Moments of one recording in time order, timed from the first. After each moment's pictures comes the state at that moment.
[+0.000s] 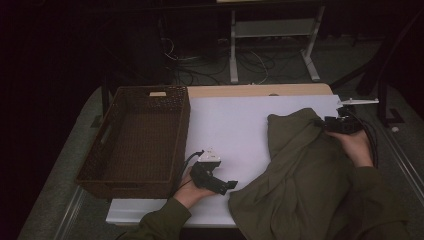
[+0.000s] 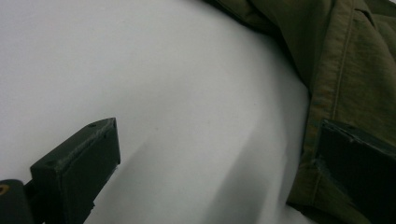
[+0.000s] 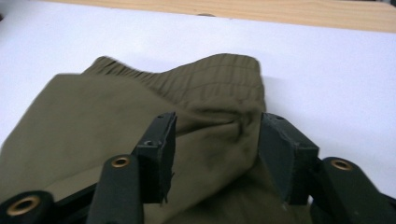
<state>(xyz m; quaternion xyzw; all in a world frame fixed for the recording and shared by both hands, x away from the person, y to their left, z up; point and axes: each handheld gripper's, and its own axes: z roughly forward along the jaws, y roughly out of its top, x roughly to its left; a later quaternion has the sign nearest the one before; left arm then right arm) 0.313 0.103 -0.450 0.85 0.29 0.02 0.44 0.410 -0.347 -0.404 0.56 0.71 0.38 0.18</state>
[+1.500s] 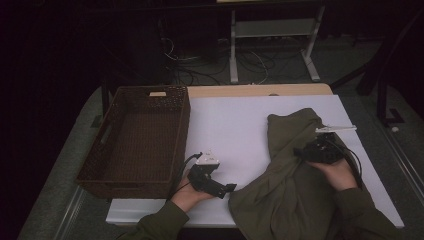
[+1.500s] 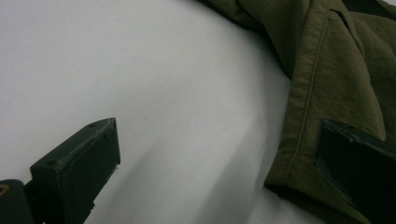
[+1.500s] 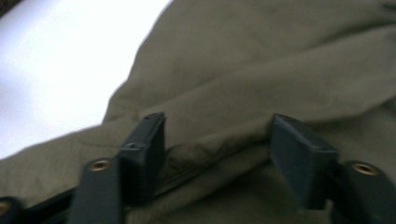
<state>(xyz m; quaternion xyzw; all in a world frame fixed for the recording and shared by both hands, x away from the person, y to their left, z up) 0.302 0.107 -0.444 0.85 0.29 0.02 0.44 0.338 -0.276 -0.421 0.54 0.75 0.36 0.13</state>
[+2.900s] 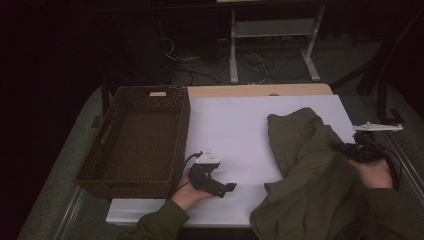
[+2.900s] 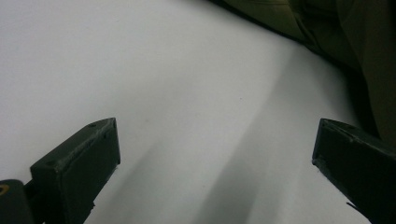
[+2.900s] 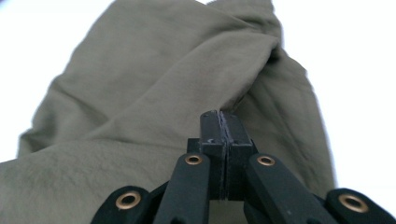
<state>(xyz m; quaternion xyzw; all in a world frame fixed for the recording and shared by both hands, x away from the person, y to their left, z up) 0.304 0.107 -0.444 0.85 0.28 0.02 0.44 0.317 -0.354 -0.395 0.57 0.72 0.35 0.18</state>
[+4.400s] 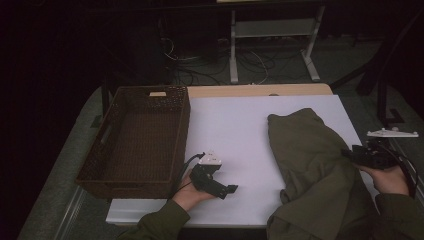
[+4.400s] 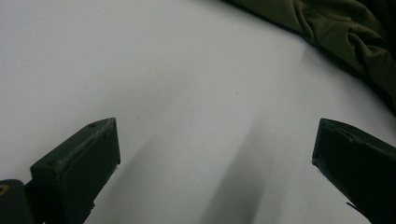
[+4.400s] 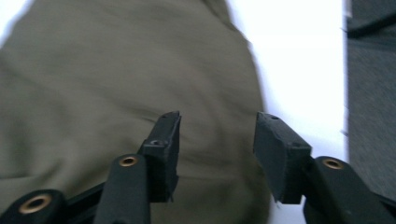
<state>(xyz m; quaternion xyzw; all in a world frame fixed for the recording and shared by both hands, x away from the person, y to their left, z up) 0.304 0.101 -0.447 0.86 0.27 0.01 0.43 0.305 -0.381 -0.405 0.58 0.72 0.33 0.20</state>
